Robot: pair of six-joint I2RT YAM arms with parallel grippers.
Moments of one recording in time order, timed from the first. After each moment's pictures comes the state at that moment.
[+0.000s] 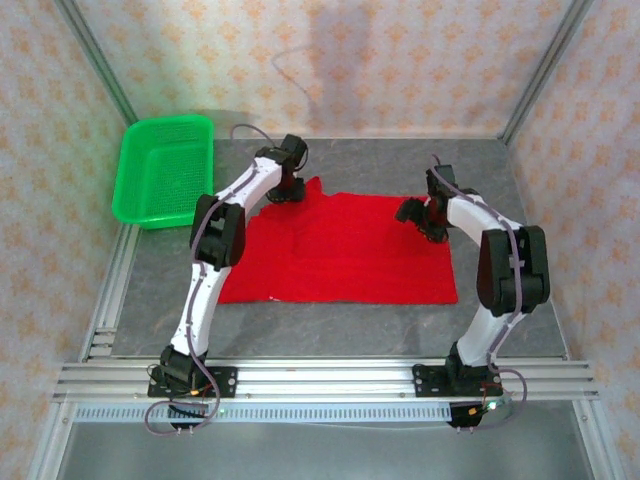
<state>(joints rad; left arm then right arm) -0.31 2.48 2.17 -0.98 -0.08 -0.41 0.09 1.78 1.17 -0.58 -0.15 0.59</state>
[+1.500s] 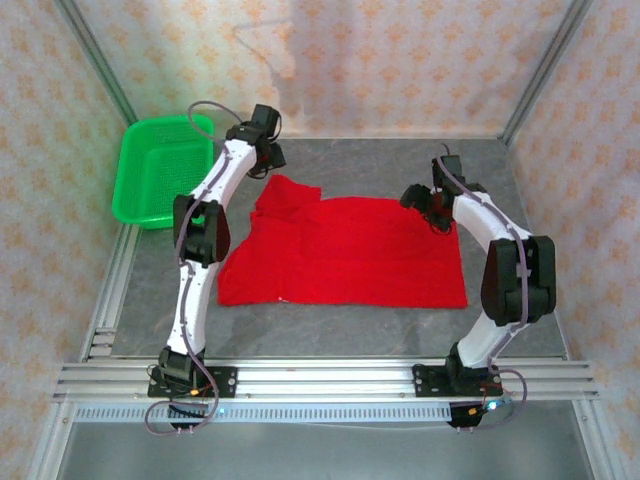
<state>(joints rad) -0.20 2.46 2.36 -0.96 -0.13 -0.57 0.08 1.69 1.21 -0.56 -0.10 0.60</state>
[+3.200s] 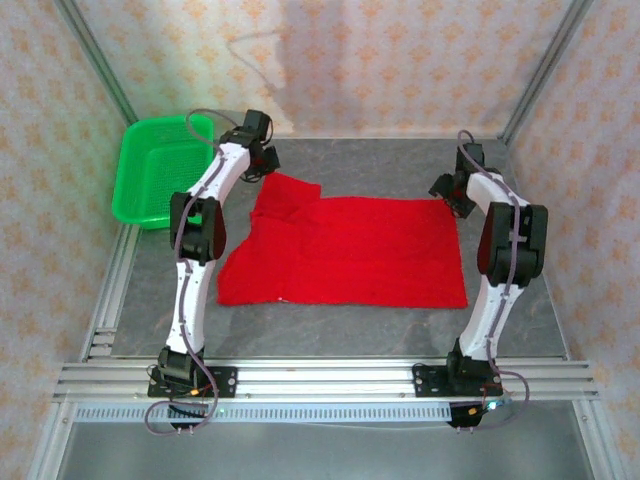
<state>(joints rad) -0.15 2.45 2.28 -0.86 0.00 -0.51 -0.10 2.07 1.54 -0.57 -0.01 0.53</state>
